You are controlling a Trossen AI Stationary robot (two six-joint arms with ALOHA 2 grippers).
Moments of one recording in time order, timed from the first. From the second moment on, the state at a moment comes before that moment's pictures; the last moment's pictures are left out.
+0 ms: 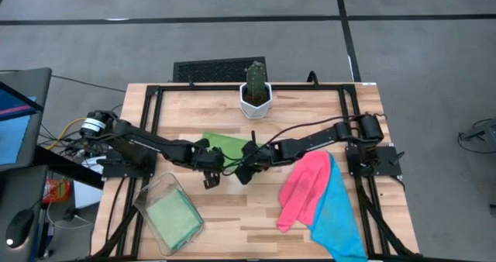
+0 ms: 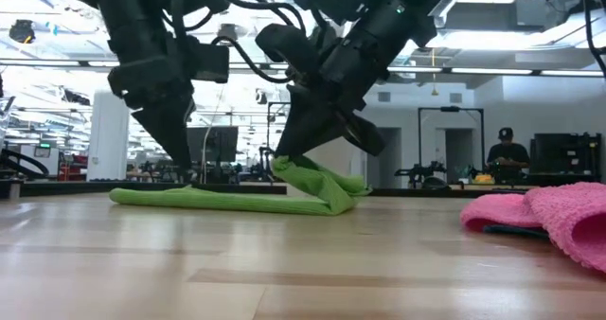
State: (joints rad) left arm -0.18 1.52 0.85 -0.53 -0.23 -0.44; right arm 0.12 1.95 1.24 -0.17 0.07 0.85
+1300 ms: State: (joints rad) left arm -0.21 1.46 0.85 -0.22 -0.16 -0.41; right arm 0.17 1.67 1.25 -0.75 0.29 0.76
